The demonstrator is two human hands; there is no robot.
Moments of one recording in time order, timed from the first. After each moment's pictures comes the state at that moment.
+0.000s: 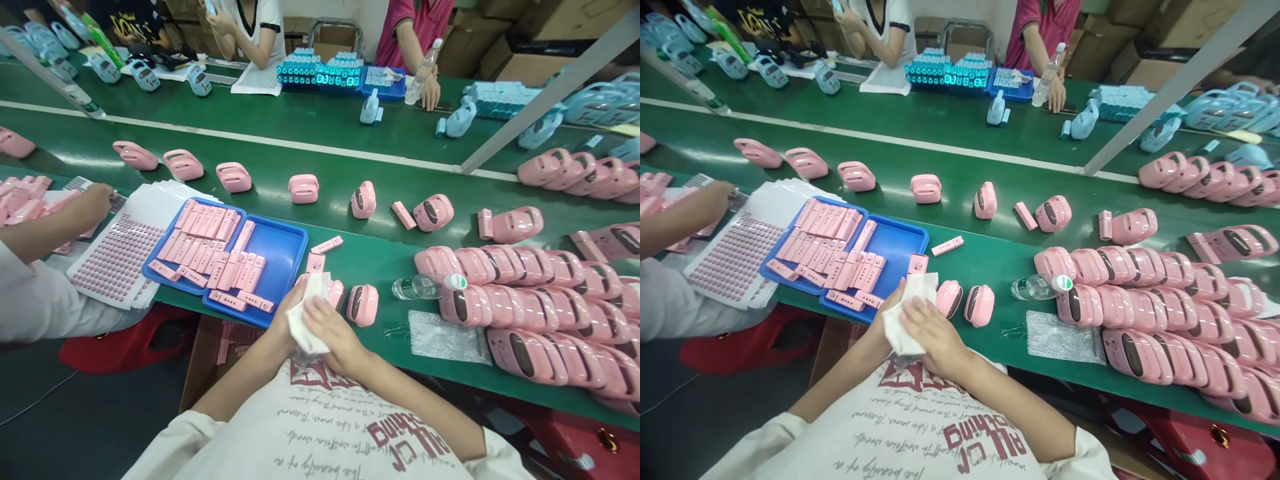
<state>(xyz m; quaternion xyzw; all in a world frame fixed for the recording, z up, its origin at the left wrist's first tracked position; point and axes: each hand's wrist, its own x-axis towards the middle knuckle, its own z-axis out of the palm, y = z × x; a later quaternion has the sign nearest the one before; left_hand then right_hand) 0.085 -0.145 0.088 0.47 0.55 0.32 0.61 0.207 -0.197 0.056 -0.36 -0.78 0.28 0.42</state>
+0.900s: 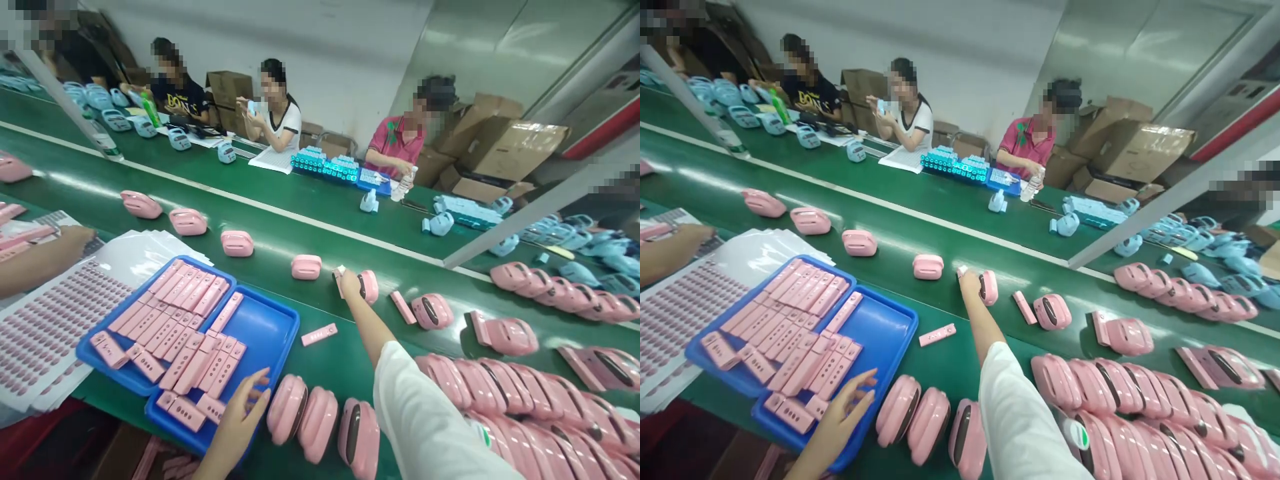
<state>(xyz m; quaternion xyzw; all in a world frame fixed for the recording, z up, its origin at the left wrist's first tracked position) 0.007 -0.098 0.014 0.46 0.62 0.30 0.55 0.296 0.147 0.004 -0.83 -0.49 0.23 0.14</state>
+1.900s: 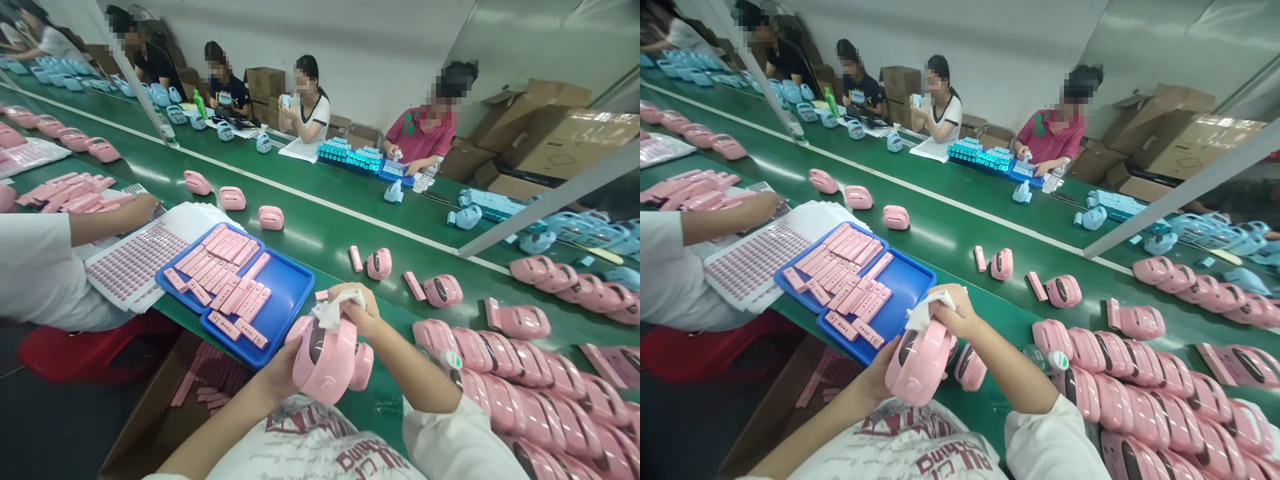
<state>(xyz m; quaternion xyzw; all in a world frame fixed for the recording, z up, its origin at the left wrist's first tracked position) 0.076 -0.152 0.074 0.19 0.17 0.35 0.90 0.229 -0.063 0.146 -0.26 -0.70 0.46 0.47</state>
